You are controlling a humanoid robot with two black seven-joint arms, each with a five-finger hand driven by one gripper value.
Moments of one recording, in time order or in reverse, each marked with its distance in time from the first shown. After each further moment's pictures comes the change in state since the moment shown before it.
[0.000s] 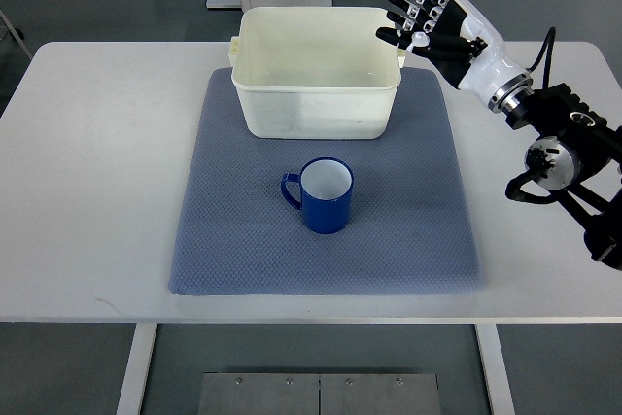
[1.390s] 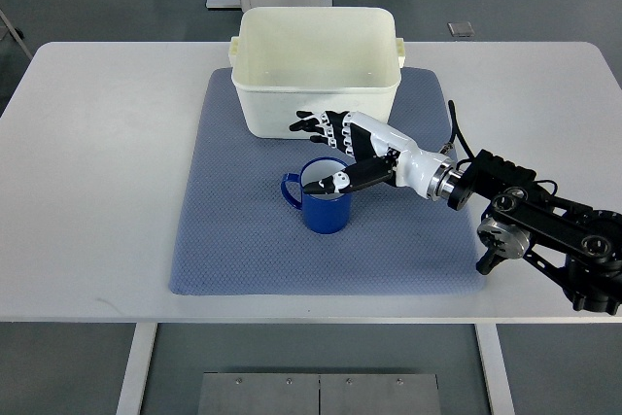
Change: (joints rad) left arm 0.000 0.000 0.000 0.000 0.000 0.000 0.000; right arm -0.041 0.053 -0.276 0.027 -0.287 0.044 0.003
